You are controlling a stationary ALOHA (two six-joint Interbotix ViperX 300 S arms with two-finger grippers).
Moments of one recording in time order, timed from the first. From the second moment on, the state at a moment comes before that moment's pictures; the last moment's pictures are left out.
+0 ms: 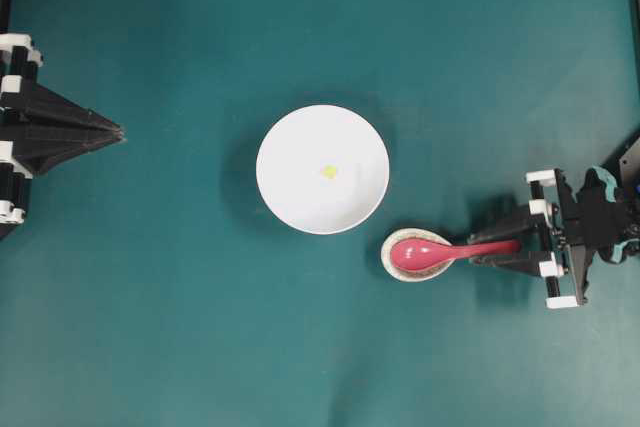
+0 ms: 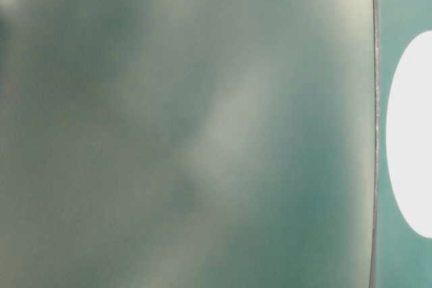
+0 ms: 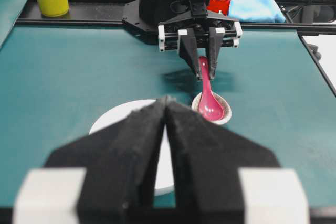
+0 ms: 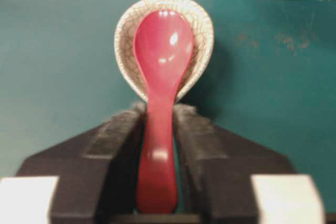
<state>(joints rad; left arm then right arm) 0.00 -0.98 1.18 0.01 -0.19 -0.01 0.52 0.20 1.40 0.44 -1.30 0.09</state>
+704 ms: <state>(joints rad) 0.01 -0.99 1.18 0.01 -0.14 0.01 0.25 -0.37 1.25 0.44 -0.68 -0.21</state>
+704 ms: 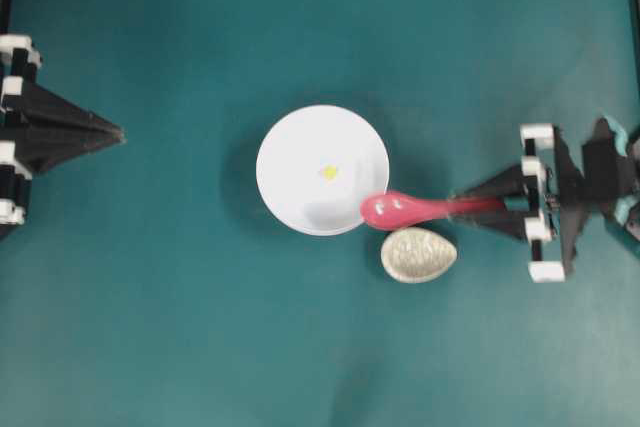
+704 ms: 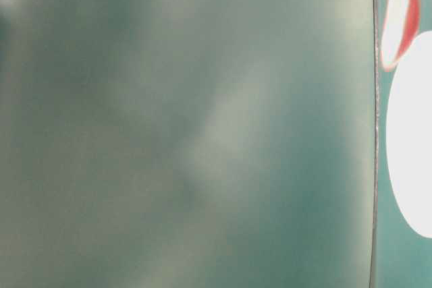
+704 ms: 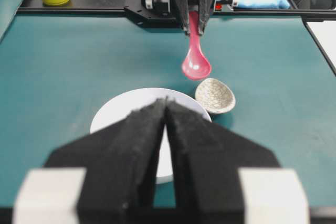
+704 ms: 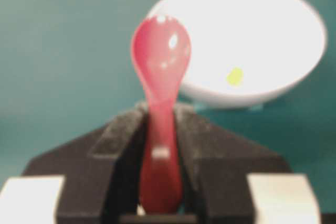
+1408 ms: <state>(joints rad) 0.02 -1.03 1.17 0.01 -0.05 0.01 -0.11 -0.34 0.84 0.44 0.18 -0.30</state>
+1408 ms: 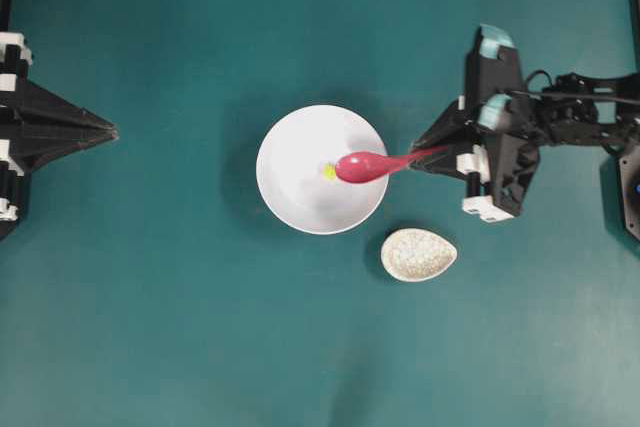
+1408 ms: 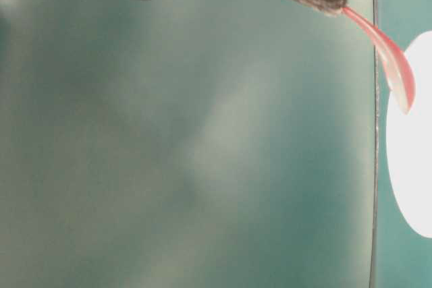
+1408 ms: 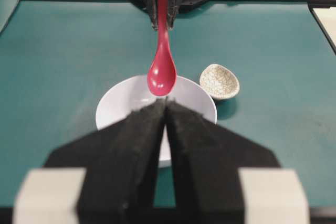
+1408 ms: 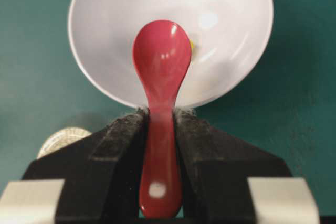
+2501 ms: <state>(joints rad) 0.02 -1.03 1.17 0.01 -0.03 0.01 -0.18 -0.11 0.54 0.29 0.62 -0.08</state>
